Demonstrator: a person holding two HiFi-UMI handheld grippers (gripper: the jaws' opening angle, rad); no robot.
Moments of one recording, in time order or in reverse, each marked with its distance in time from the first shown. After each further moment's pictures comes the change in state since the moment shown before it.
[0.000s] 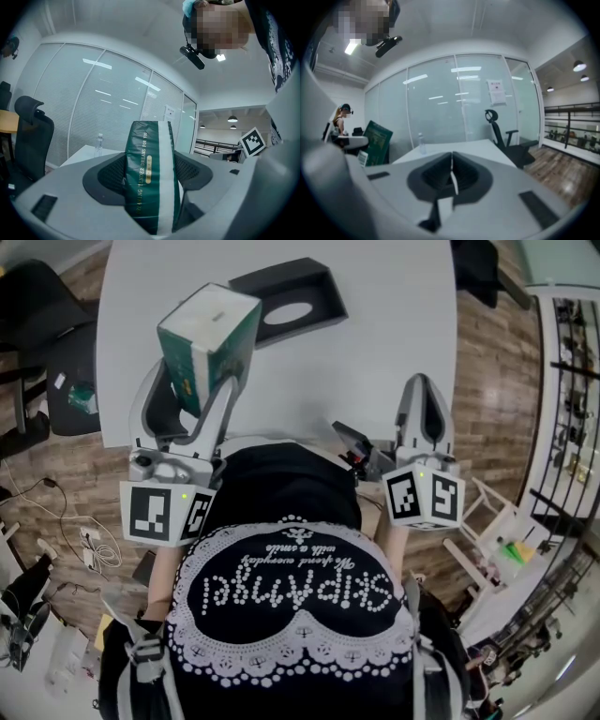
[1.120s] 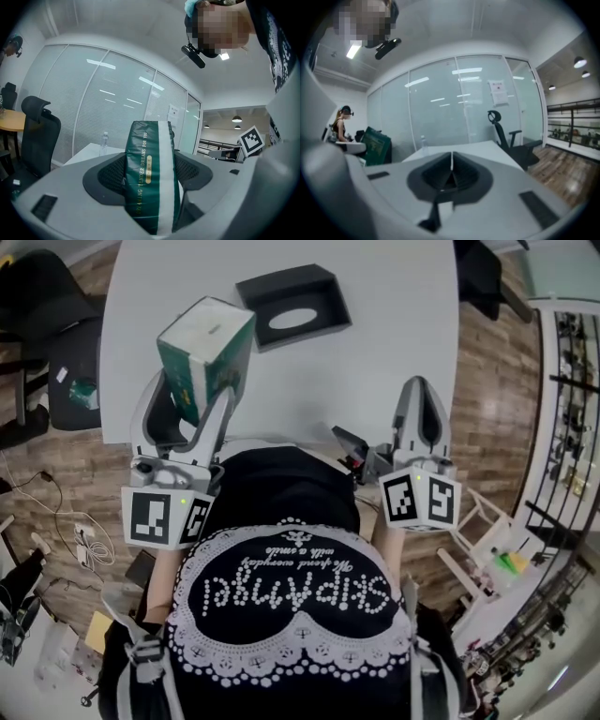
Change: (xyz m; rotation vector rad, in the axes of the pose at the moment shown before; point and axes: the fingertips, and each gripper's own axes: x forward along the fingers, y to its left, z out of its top) left arm -0.013 0.011 -0.007 -0.017 0.003 0.047; right arm 0.010 0.011 0.004 0.012 -0.022 0.031
